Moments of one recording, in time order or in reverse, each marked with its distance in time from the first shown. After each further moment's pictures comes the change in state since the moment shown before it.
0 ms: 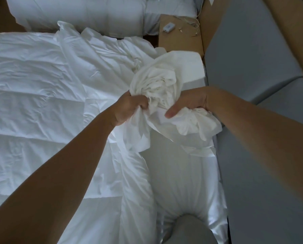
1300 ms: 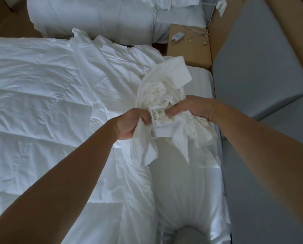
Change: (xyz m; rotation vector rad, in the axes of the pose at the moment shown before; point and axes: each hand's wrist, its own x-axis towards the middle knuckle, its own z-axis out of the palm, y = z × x) left_hand -0.006 -0.015 -0.005 -0.163 -0.144 -0.314; right_hand 0.016 0.001 -0.003 0.188 0.076 -0.217
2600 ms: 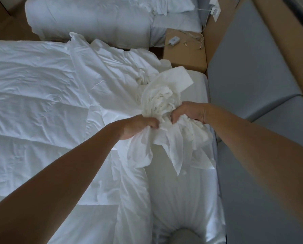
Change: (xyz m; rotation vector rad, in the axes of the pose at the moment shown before) left_hand 0.012 0.001 0.021 0.339 0.105 -0.036; right_hand 0.006 0.014 -0.017 -0.158 0.076 0.187
